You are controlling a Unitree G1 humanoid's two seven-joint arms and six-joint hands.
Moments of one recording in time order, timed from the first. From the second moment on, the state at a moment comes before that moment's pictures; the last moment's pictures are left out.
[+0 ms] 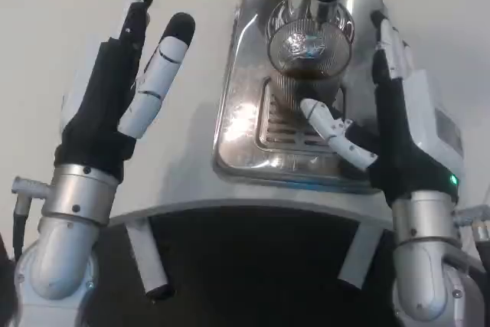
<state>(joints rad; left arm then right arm) -0.30 0.21 0.07 -0.14 0.14 -0.12 -0.06 -0.27 -0.03 0.22 -0.23 -0.78 0.29 -0.20</state>
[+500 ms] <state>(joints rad) -0.30 0.22 0.07 -0.14 0.13 -0.12 -0.06 -0.26 -0.04 0.22 -0.15 -0.76 0.29 -0.25</state>
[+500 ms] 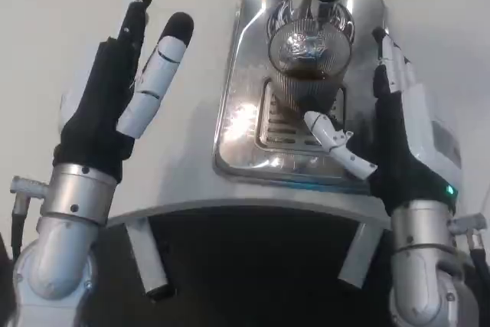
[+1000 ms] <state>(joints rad) -0.30 0.22 0.07 -0.15 0.13 -0.11 -0.06 -0.30 -0.04 0.23 -0.07 -0.72 0.26 -0.27</state>
